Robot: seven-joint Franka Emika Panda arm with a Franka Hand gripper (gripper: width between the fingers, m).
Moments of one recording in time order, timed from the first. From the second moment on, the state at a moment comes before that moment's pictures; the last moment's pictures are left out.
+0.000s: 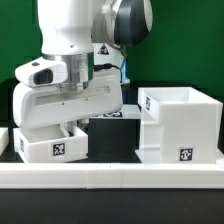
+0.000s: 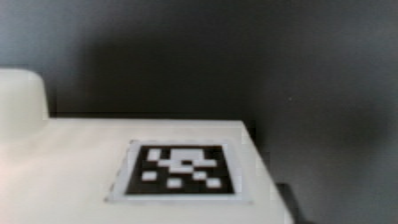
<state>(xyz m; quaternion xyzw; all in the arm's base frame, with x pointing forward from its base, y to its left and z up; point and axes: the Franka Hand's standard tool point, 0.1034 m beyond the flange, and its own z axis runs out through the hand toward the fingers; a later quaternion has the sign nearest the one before) 0.514 -0.082 0.007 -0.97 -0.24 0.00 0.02</state>
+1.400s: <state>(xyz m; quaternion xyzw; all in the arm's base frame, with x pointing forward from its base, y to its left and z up) 0.506 -0.071 0.033 -0.94 -0.34 0.01 0.02</state>
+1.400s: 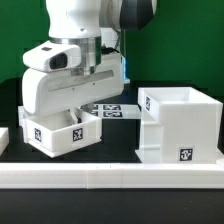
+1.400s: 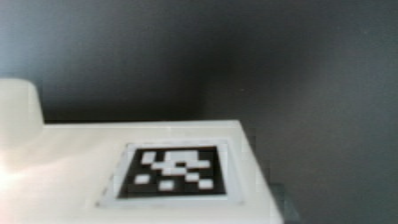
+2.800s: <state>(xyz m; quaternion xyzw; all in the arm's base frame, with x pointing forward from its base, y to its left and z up) 0.517 -0.043 0.026 -0.75 -0.66 0.03 0.02</state>
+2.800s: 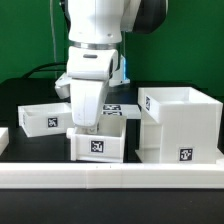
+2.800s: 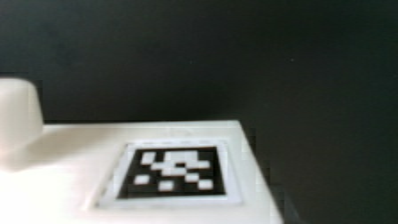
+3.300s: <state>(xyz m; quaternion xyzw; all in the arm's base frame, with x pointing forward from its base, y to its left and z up) 0.519 -0.041 0.024 -0.73 -0.69 0.03 0.02</state>
